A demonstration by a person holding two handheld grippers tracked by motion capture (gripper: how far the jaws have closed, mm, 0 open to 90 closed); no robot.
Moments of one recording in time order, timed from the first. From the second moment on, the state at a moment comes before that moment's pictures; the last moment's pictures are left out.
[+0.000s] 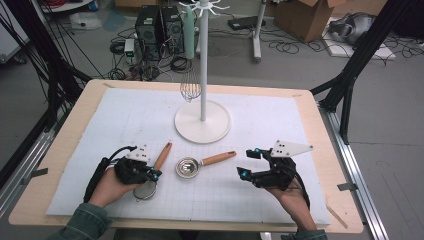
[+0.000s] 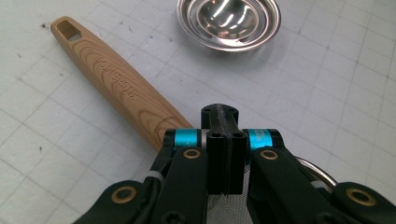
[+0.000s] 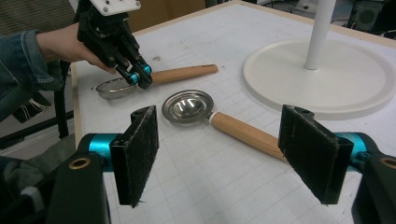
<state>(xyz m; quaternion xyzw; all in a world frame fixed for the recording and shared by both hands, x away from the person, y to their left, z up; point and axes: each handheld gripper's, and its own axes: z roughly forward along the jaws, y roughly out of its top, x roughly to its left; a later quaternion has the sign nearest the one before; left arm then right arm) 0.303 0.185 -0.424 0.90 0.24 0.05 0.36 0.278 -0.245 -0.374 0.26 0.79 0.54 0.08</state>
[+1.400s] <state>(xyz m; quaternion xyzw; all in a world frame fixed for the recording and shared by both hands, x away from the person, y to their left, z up) 0.365 0.198 -0.431 0.85 0.33 0.10 0.39 0.278 -0.251 -0.376 0.27 0.79 0.54 0.08</state>
